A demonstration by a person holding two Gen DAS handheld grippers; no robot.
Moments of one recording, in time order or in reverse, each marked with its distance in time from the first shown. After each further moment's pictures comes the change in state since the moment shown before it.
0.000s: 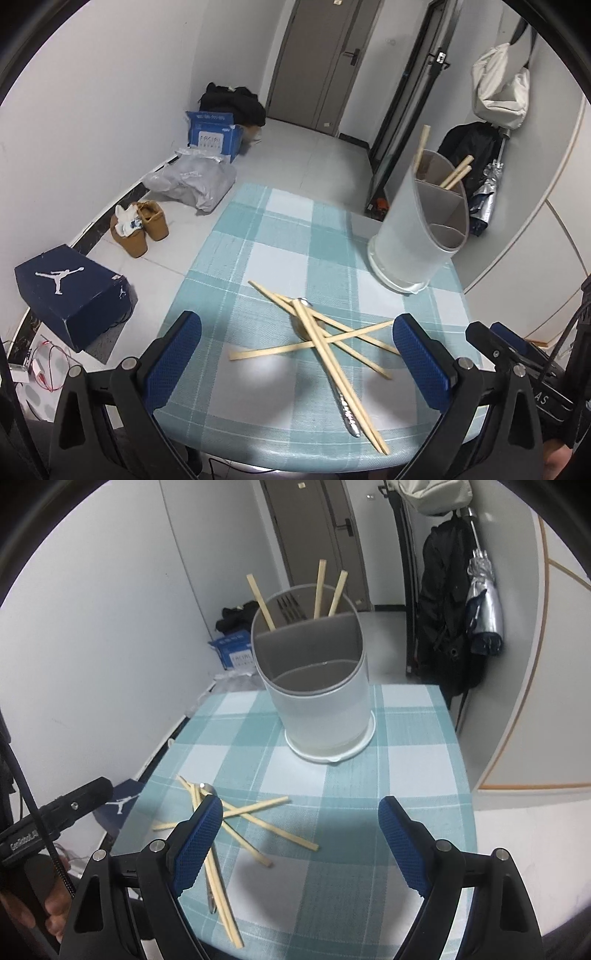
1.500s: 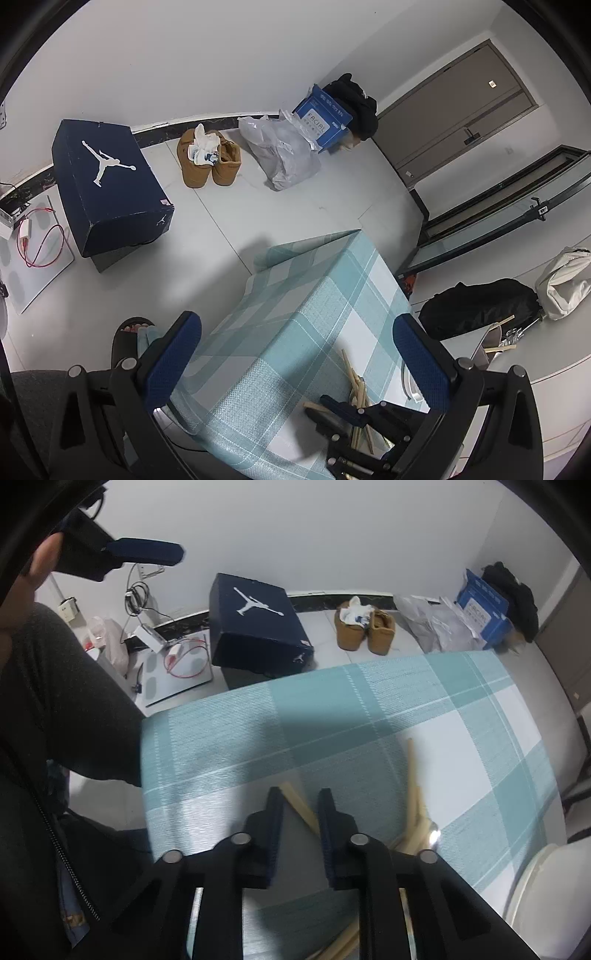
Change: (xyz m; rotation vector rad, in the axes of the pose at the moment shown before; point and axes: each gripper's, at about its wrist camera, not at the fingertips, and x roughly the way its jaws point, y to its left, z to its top) left arm -0.001 0.146 0.037 -0.623 0.030 -0.014; right arm 0.137 0.194 -0.036 -0.995 0.427 0.381
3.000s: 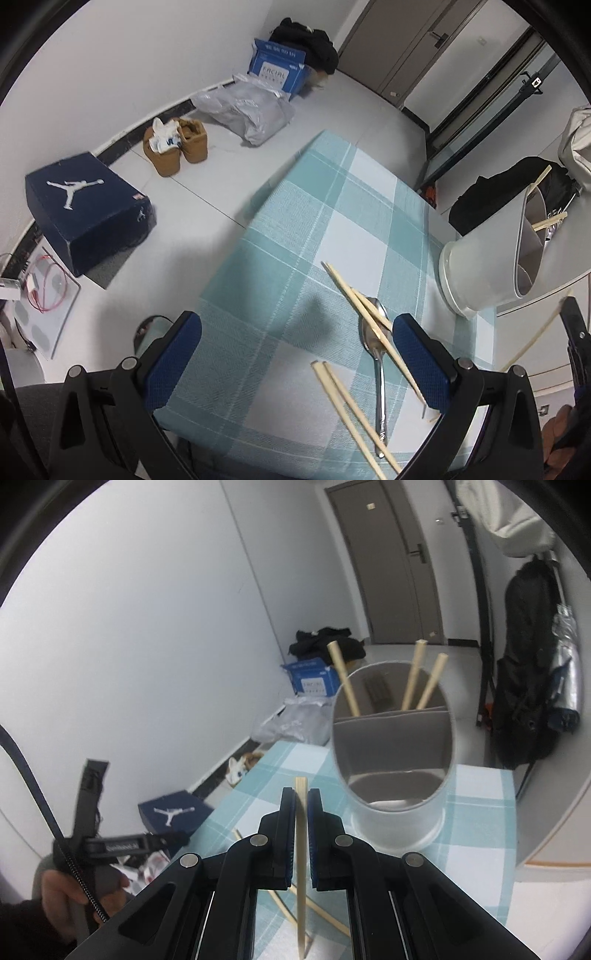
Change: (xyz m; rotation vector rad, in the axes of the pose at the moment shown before) left arm 0.053 -0.053 -0.064 0.334 0.171 0.139; right arm -0.187 -0.106 -0.127 0.776 -0.629 -0.201
